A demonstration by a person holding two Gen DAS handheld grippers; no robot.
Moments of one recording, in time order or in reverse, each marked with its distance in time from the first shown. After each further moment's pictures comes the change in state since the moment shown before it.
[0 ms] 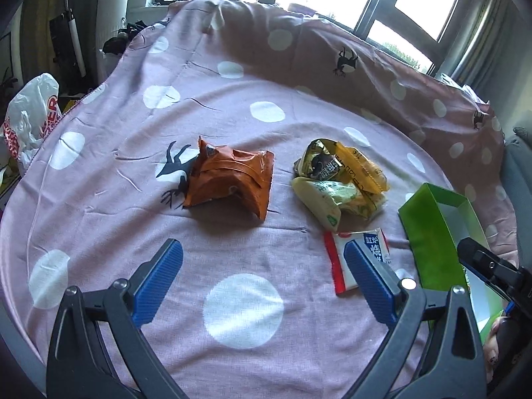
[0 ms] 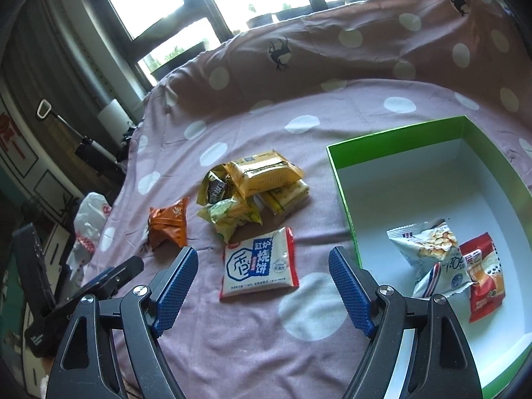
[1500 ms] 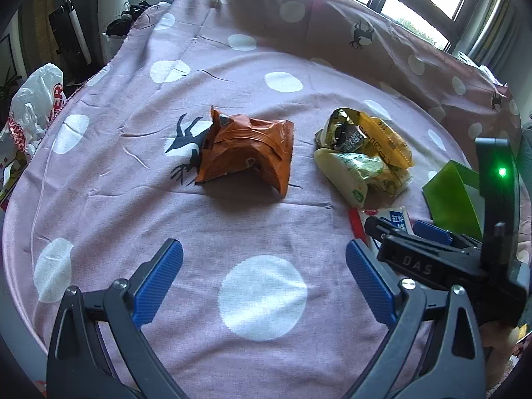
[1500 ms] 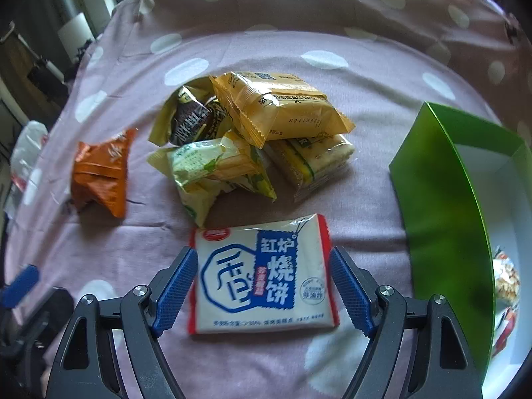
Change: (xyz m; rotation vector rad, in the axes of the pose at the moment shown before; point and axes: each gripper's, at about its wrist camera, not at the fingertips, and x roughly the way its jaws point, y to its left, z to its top) left arm 0.017 0.004 -0.008 0.006 0.108 0.089; right arm 0.126 0.048 -0.003 -0.186 0.262 -0.270
